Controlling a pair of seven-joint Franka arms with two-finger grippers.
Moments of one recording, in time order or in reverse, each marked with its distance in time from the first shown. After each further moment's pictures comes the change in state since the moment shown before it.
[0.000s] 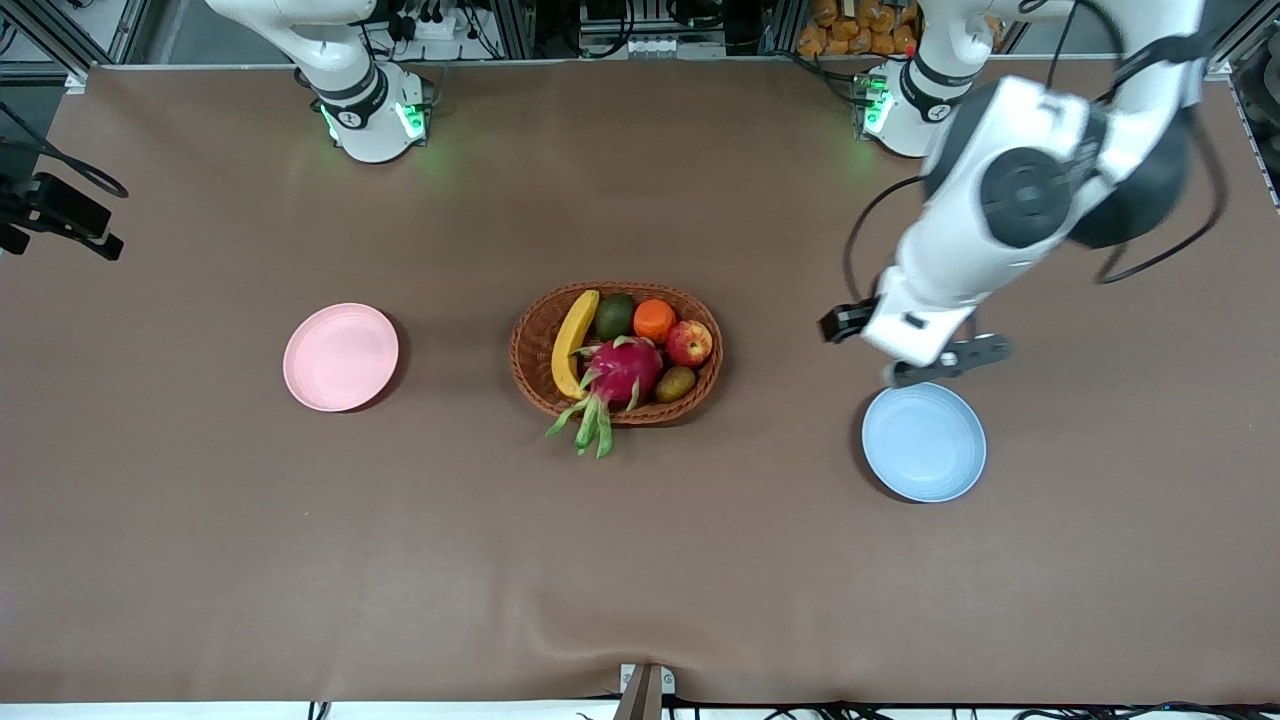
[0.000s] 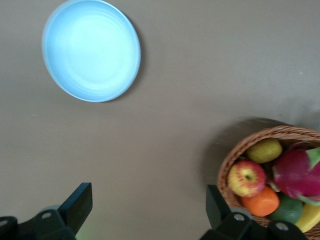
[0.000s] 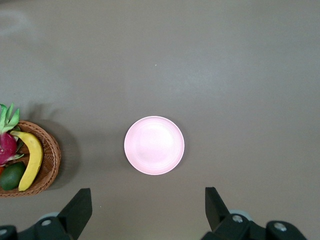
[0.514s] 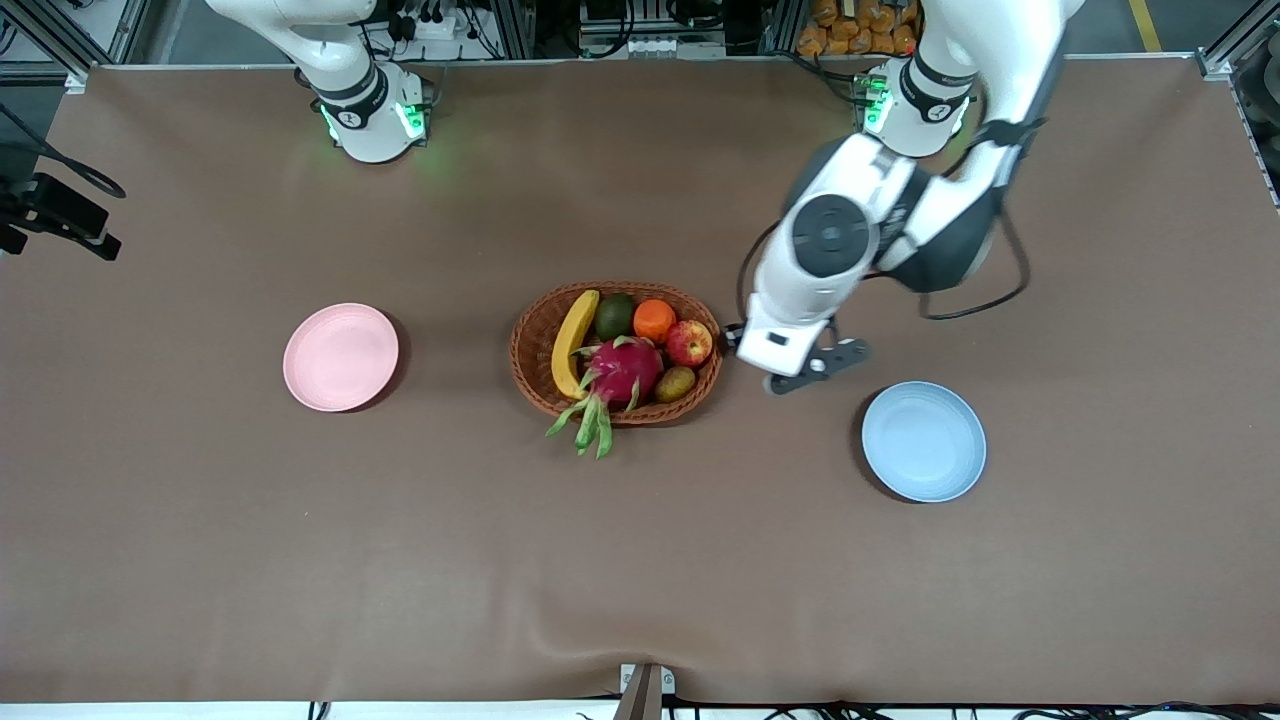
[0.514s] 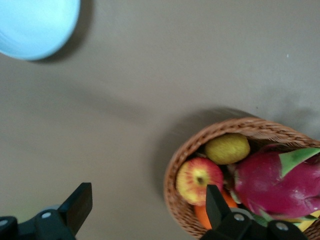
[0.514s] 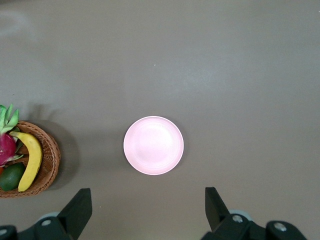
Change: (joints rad) left arm -0.175 0.163 0.000 0.008 0.000 0.151 -0.302; right arm -0.003 0.000 -0.003 0.000 0.000 -0.001 0.000
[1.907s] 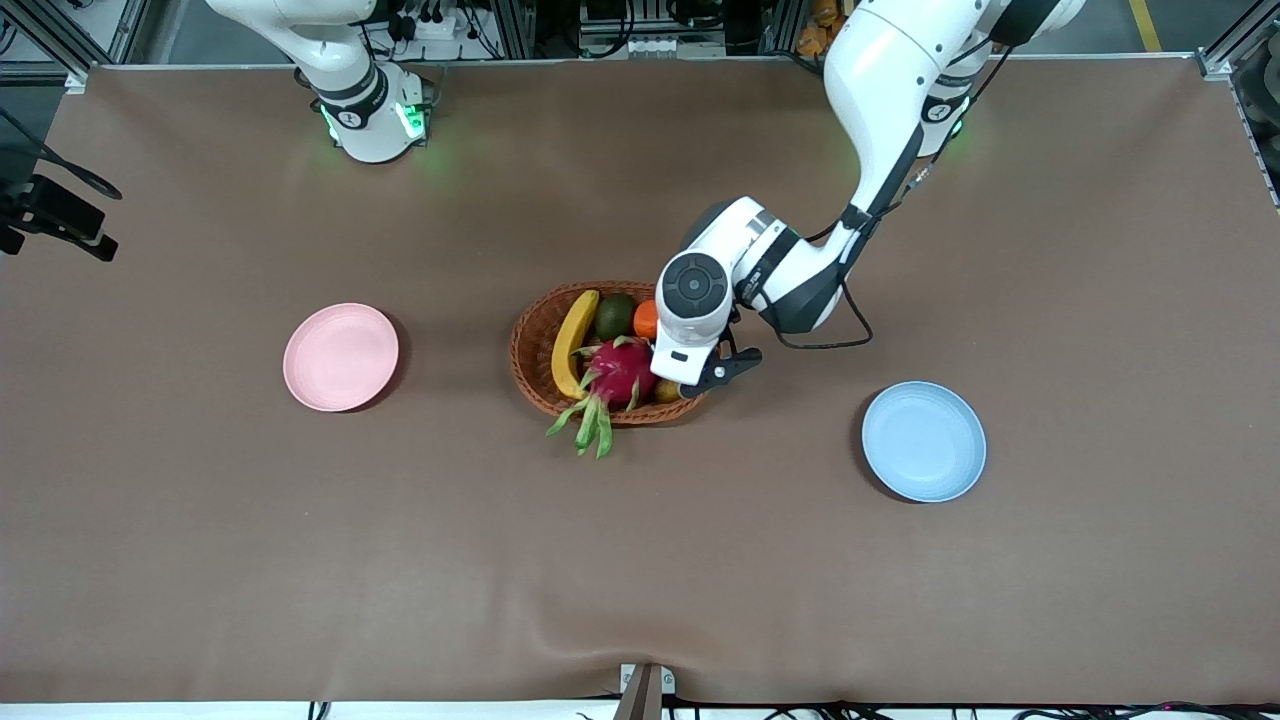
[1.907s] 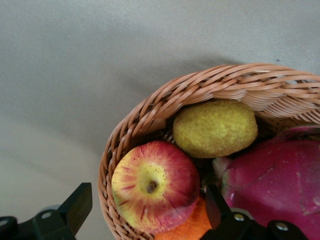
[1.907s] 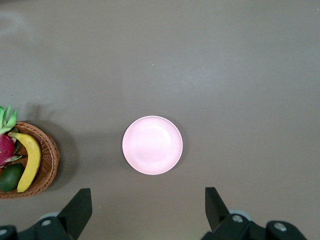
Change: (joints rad) left arm -0.121 0.239 0.004 0.070 0.000 0.094 -0.137; right arm -0.002 0.001 -0.003 -0.001 0.000 0.000 0.000
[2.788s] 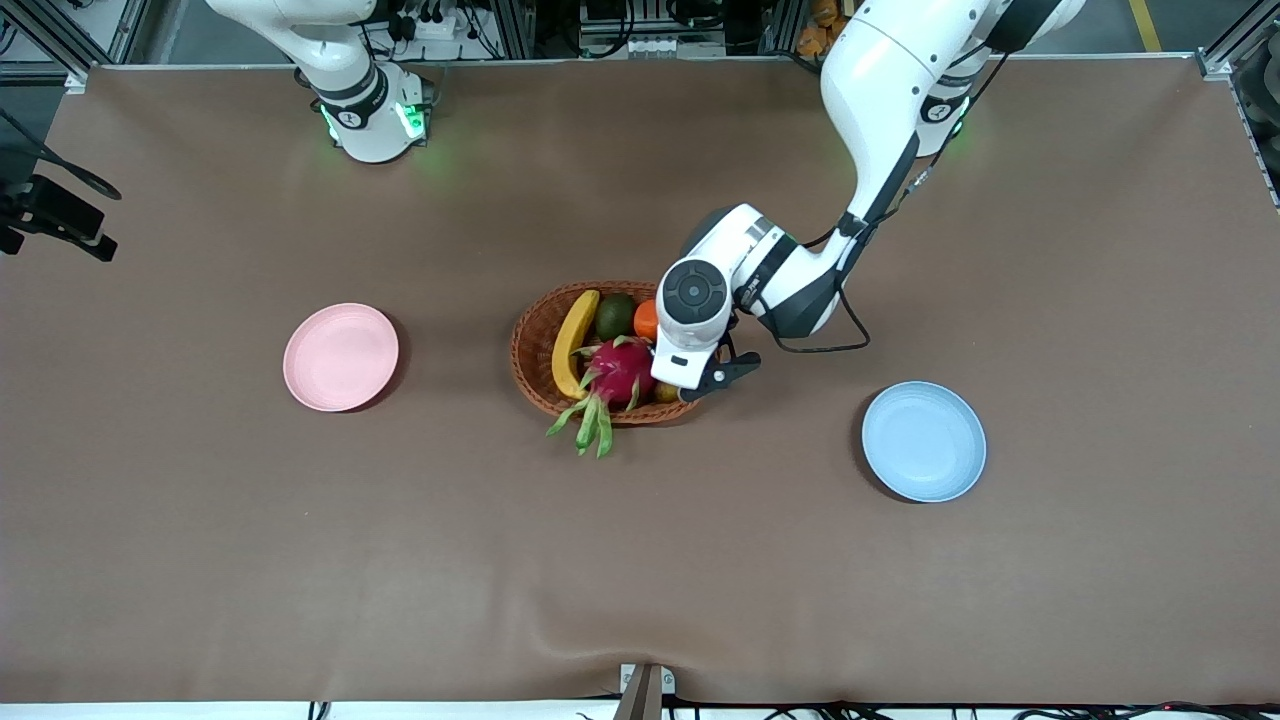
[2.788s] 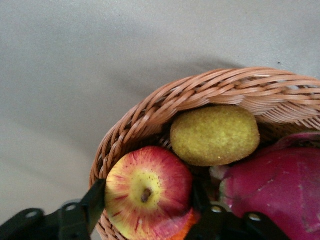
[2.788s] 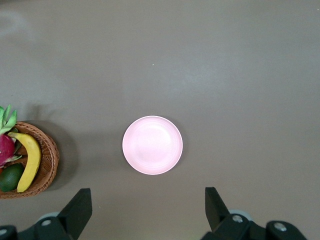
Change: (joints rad) left arm -0.001 0.019 0.002 0.005 0.000 0.021 -0.001; right arm 0.000 0.000 0.002 0.000 0.000 0.000 0.000
